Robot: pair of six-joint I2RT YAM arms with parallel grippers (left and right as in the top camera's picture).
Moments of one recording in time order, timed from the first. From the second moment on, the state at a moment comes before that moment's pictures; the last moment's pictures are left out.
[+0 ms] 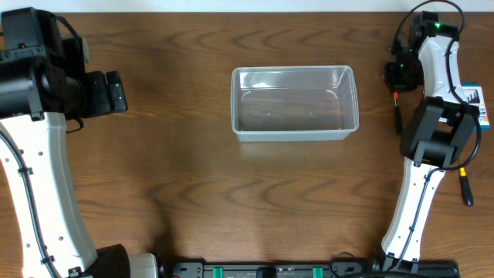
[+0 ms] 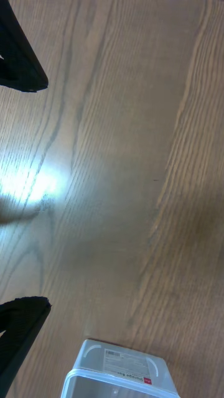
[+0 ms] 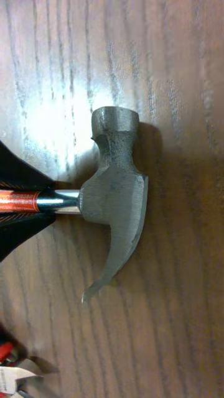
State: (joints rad) left arm 0.19 1.55 1.95 -1.54 -0.04 -0.02; right arm -0.22 2.63 2.40 -1.31 0.04 -0.17
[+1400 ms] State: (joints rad) left arm 0.19 1.55 1.95 -1.53 -0.04 -0.02; right arm 0.25 2.43 2.93 -1.70 -0.08 -0.57
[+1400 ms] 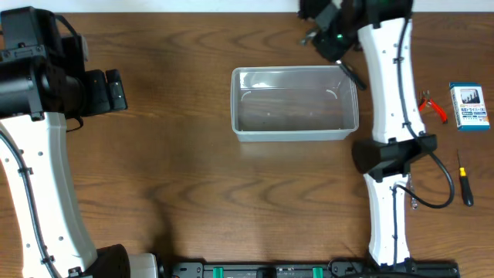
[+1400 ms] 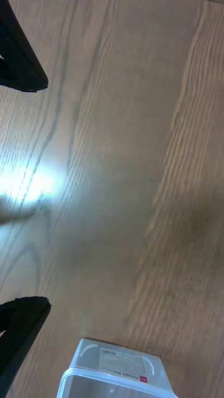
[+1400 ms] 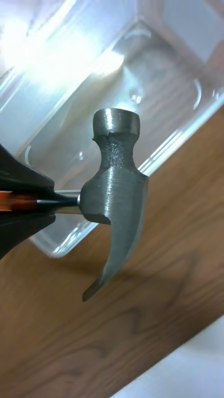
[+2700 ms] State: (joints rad) left arm 0.19 1.55 1.95 -1.53 -0.04 -0.02; right arm 0.38 2.43 2.53 -1.63 -0.08 -0.68
